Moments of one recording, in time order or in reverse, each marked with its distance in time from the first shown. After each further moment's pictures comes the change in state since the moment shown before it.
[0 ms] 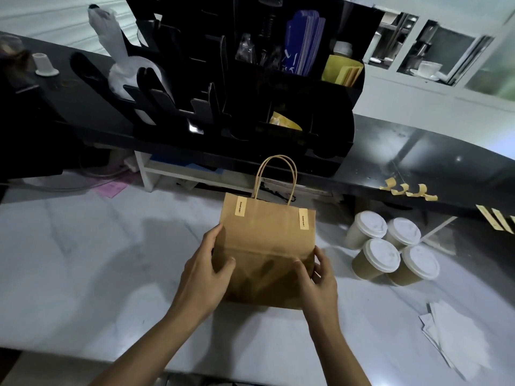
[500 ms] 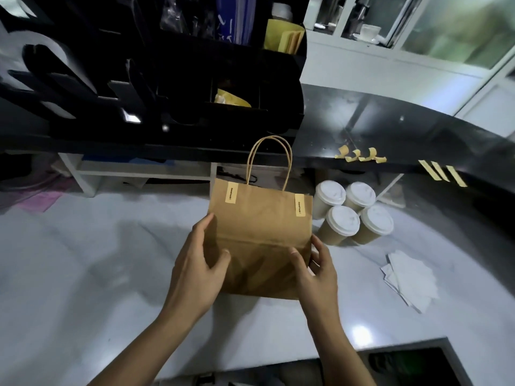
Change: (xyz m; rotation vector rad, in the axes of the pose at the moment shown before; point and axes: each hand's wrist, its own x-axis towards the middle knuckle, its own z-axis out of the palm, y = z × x) left_hand 0.010 0.016 0.035 0.017 -0.114 0.119; right_hand -0.018 -0.003 -0.040 0.041 0.181 -0.009
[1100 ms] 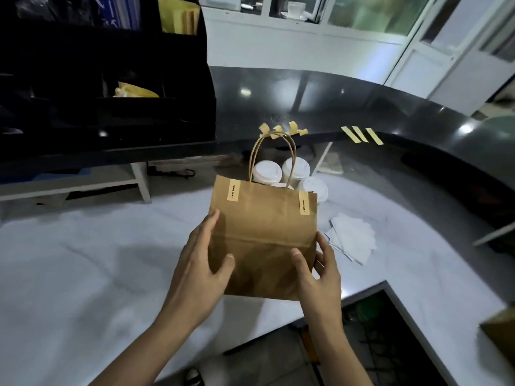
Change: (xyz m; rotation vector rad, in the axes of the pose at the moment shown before) left_hand -0.025 0.063 0.081 0.079 -0.261 0.192; right_hand -0.021 0.021 -0.106 0.054 0.228 0.082
